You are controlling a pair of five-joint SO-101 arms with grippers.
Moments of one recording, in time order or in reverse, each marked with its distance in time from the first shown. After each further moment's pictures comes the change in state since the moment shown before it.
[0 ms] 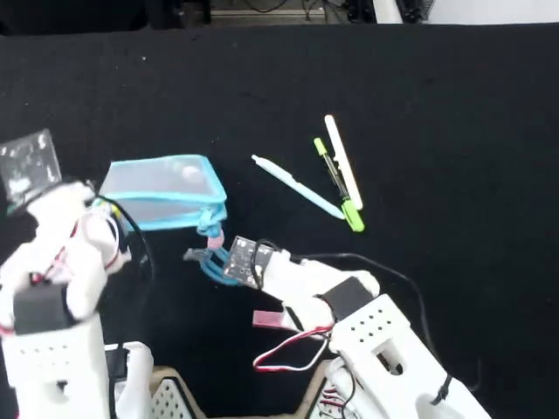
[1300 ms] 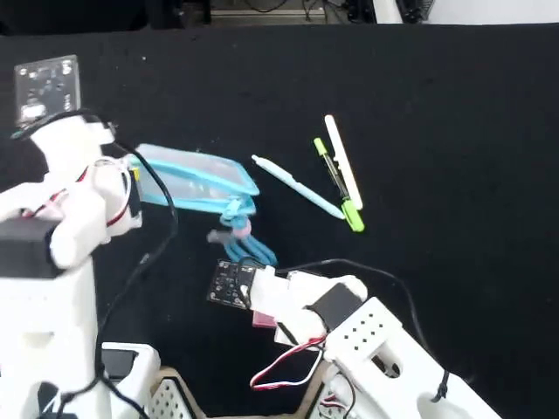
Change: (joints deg) left arm 10.2 24.6 -38.8 18.1 -1.1; right arm -7.5 0.0 -0.8 3.7 0.0
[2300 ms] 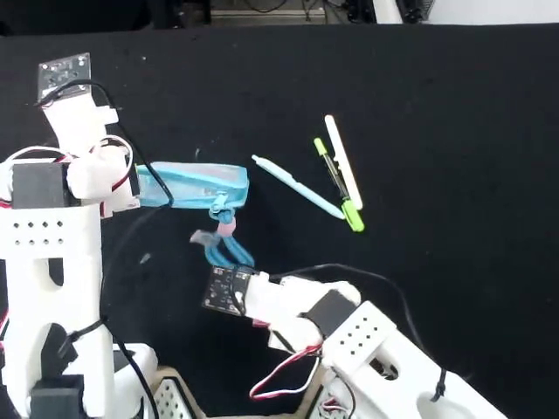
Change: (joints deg) left arm -4.3 13.2 1.7 0.9 0.0; right arm -3.7 0.0 2.5 -3.4 -2.6
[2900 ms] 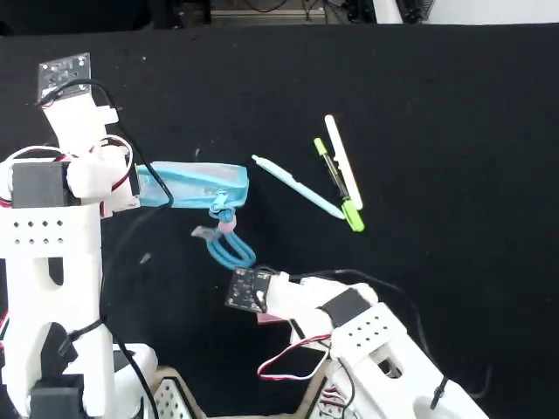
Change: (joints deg) left arm 0.0 0.3 0.0 0.0 0.0; right arm 11.9 -0.1 8.3 -5.7 12.1
